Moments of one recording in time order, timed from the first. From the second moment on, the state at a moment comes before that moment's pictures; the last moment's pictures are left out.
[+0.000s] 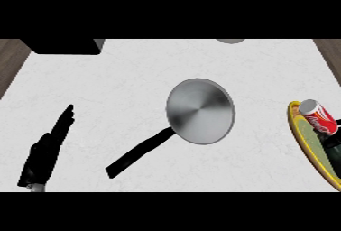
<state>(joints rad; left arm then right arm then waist) 0.07 0.44 -0.19 -1.60 0.05 0.20 0.12 -0.59 -0.76 0.07 -0.50 -0.26 0.65 0.96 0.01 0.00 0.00</state>
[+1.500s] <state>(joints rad) 0.08 0.37 -0.15 -1.60 -0.03 0.16 0.12 -0.48 -0.69 0.03 -0.59 -0.21 0.53 0.91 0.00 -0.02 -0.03</state>
